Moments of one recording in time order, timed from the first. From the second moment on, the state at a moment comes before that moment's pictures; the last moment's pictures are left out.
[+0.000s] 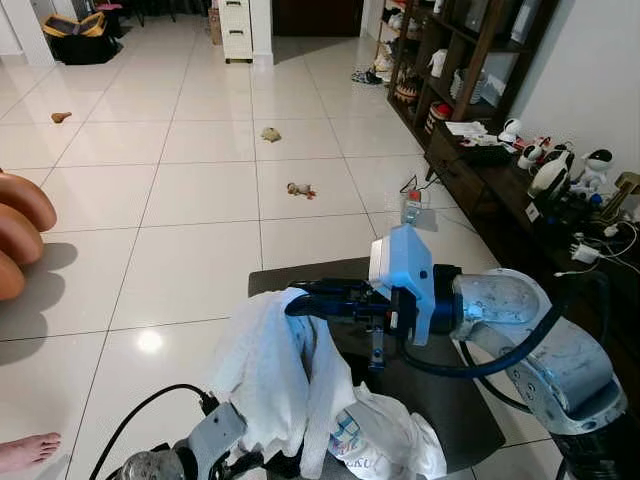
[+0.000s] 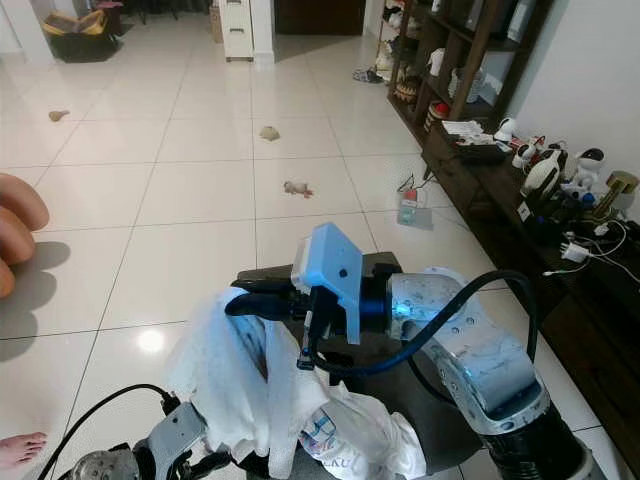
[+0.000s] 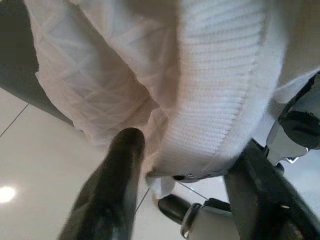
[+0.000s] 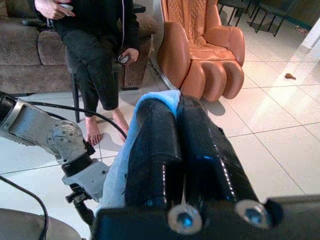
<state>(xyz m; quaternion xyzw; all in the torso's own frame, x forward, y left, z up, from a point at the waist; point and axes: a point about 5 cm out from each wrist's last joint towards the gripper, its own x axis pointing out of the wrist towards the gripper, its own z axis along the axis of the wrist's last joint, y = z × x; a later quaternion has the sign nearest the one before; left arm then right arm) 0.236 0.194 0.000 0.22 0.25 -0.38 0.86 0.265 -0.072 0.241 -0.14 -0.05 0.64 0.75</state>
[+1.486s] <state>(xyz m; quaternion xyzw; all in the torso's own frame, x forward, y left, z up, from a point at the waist) 0.227 0.198 0.020 0.19 0.20 -0.36 0.89 0.297 -0.100 0.193 -0.14 0.05 0.52 0.84</state>
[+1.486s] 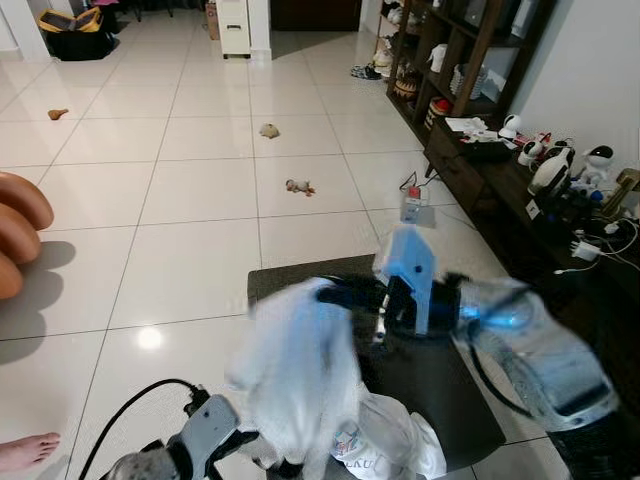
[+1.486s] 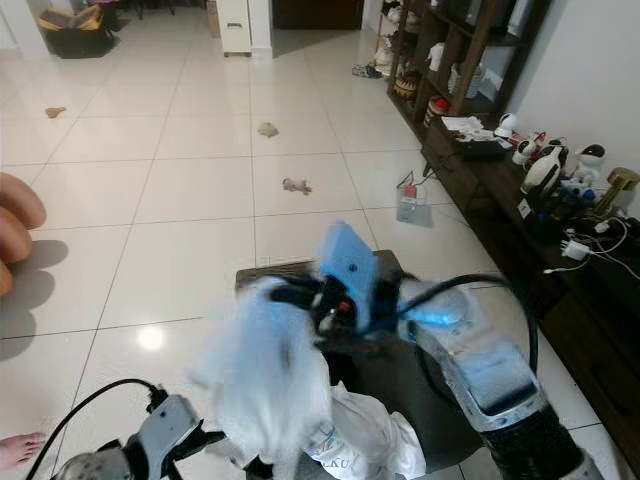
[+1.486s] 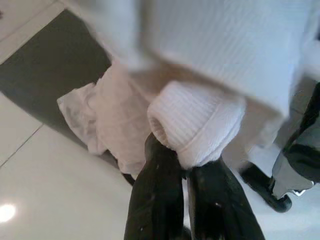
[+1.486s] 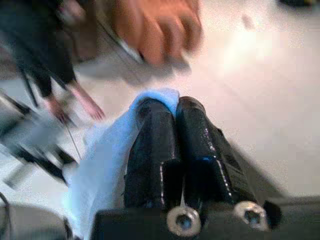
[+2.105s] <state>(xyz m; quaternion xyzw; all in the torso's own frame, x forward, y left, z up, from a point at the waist) 0.207 0.207 0.063 0.20 0.22 -0.35 0.89 0.324 -0.143 0.088 -0.13 0.26 0.28 0.91</state>
